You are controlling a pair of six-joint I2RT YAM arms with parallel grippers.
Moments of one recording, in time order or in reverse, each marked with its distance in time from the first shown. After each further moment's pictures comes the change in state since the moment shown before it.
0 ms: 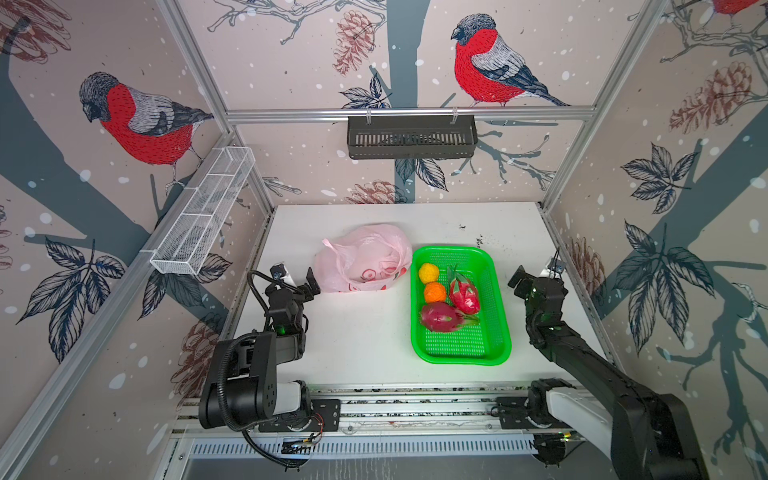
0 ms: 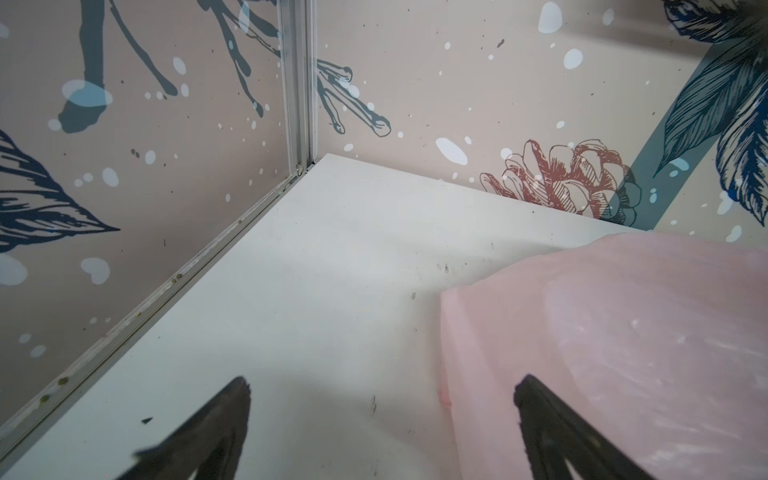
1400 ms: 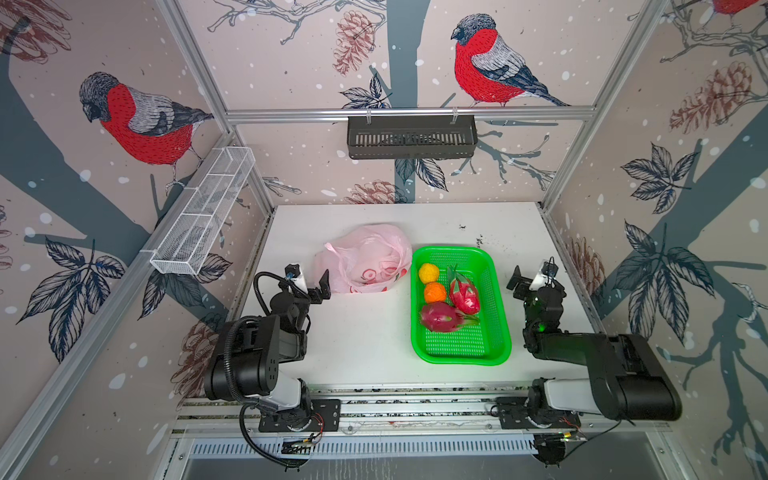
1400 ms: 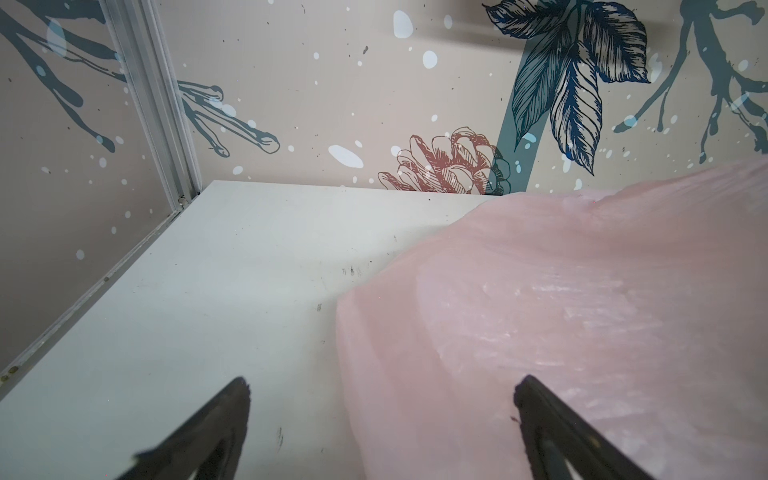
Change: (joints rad) left arm -0.001 0.114 -0.024 0.202 0.291 0.086; right arm -0.097 0.356 -0.127 0.650 -0.171 -0.188
